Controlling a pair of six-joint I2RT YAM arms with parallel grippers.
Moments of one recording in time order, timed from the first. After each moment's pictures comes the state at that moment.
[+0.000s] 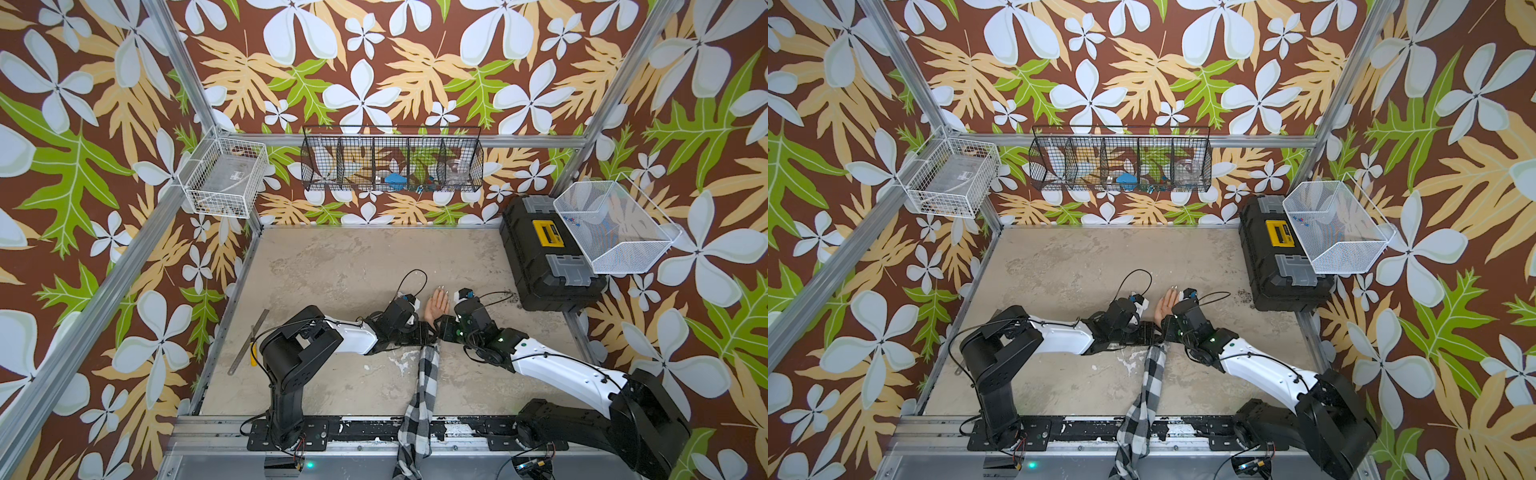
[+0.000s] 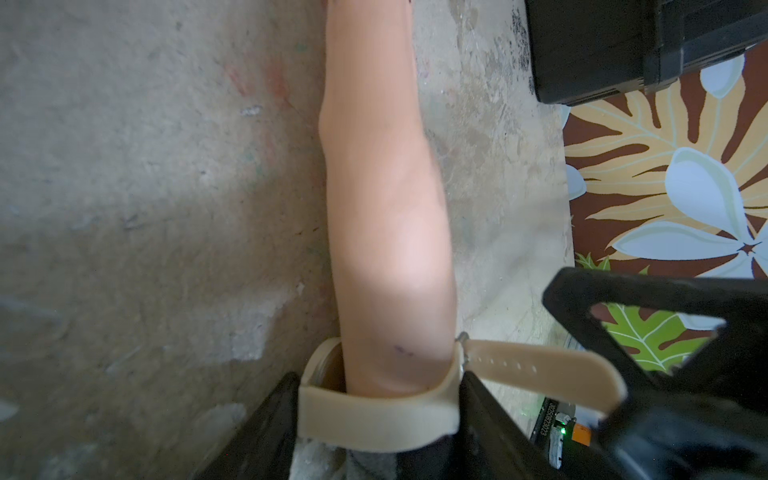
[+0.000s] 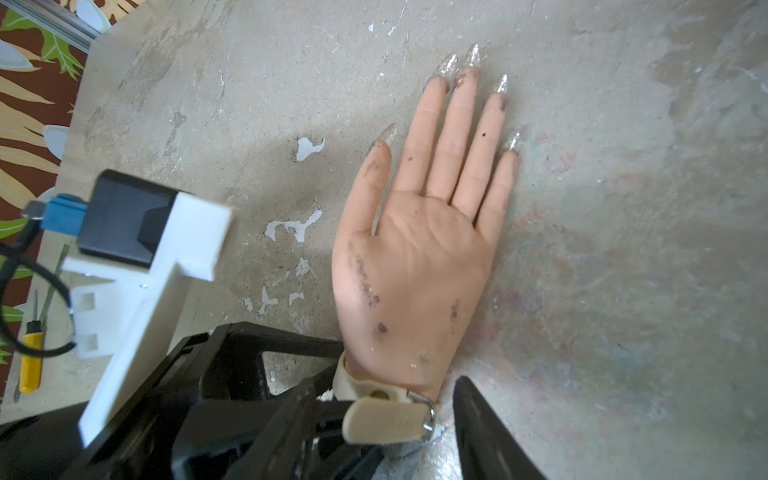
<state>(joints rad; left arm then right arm) -0.85 1.86 0.86 0.28 0.29 -0.86 0.65 1.25 0.60 -0.17 0.10 0.73</state>
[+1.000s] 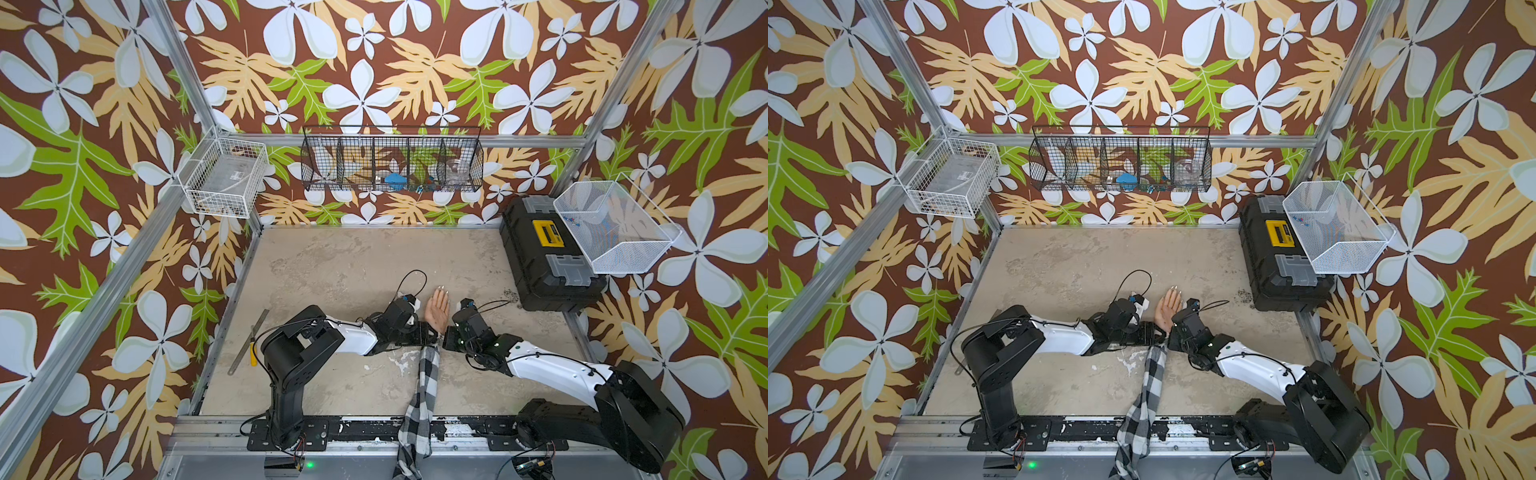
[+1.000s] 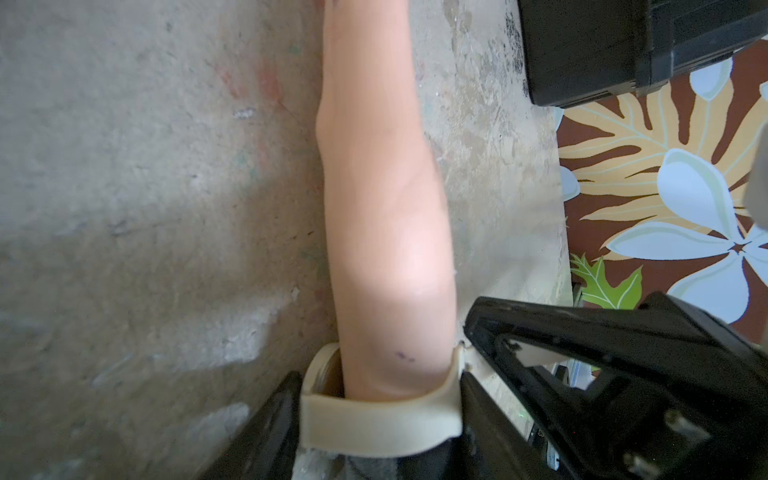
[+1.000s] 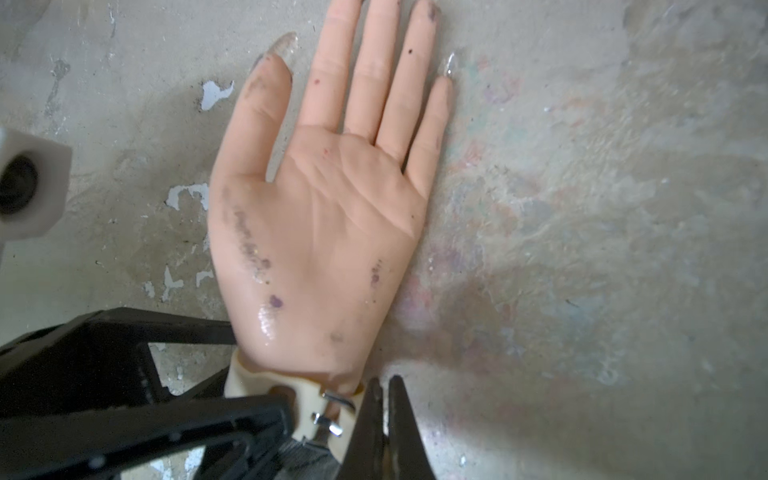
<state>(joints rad) -0.85 1.87 0.85 0.33 0.30 -0.87 0.65 1.26 0.49 -0.14 0.14 0.74</state>
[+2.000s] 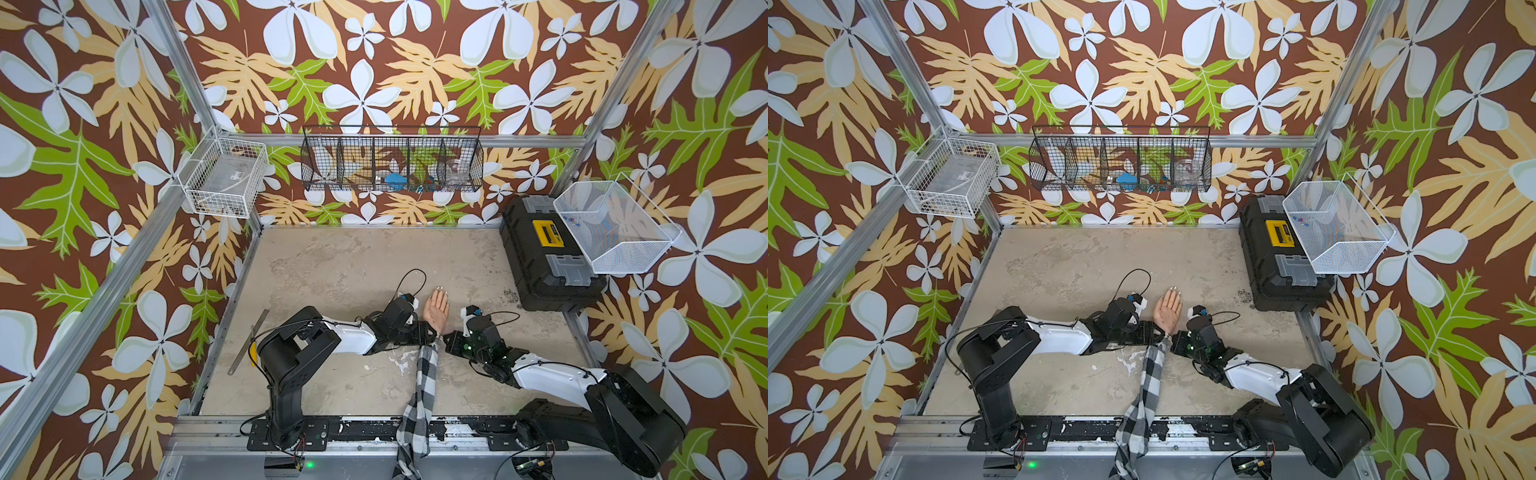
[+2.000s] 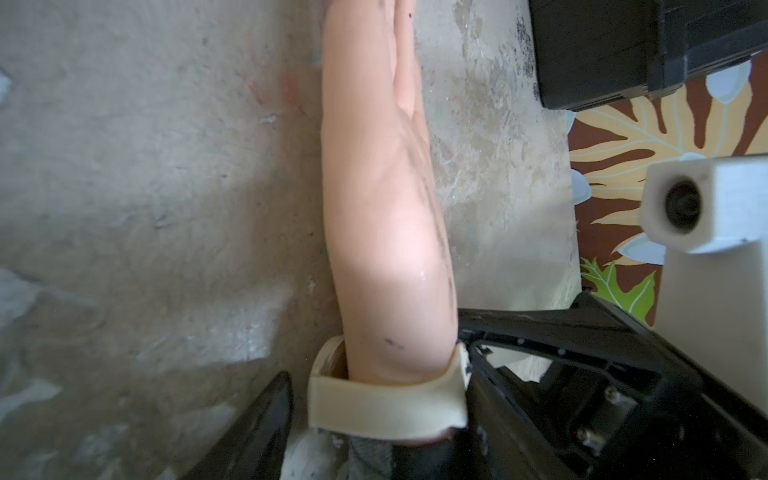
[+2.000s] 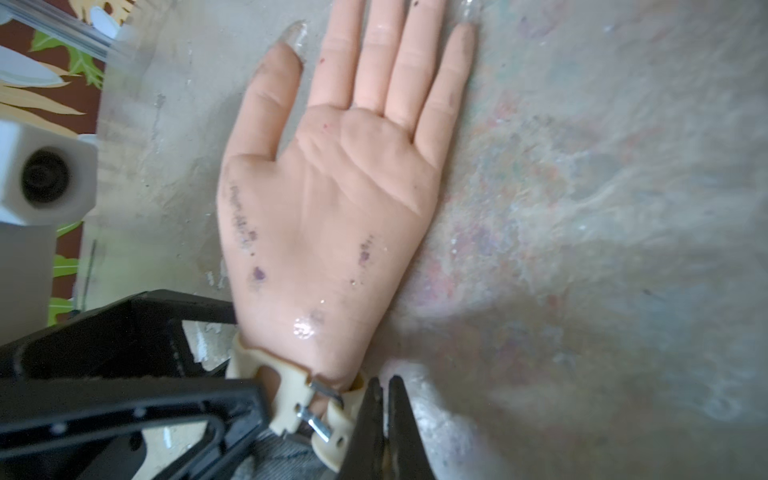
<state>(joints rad) -0.85 1.83 0.87 0.23 0.25 -0.85 0.55 1.26 0.30 0.23 -0.12 0.79</state>
